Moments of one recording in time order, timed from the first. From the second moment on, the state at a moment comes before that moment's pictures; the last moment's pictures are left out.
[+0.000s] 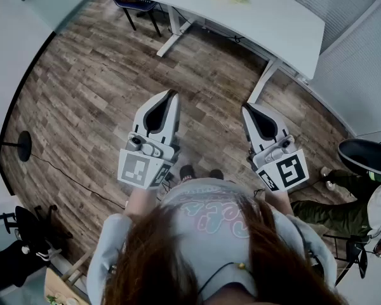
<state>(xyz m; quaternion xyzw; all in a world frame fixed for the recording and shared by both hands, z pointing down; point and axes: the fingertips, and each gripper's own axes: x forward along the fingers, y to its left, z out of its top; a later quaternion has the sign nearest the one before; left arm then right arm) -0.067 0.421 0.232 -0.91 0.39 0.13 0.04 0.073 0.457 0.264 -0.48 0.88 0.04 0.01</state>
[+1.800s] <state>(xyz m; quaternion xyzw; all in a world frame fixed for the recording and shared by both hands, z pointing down) -0.168 0.393 0.251 -0.91 0.39 0.12 0.00 -0.023 0.426 0.254 -0.51 0.85 0.01 0.09</state>
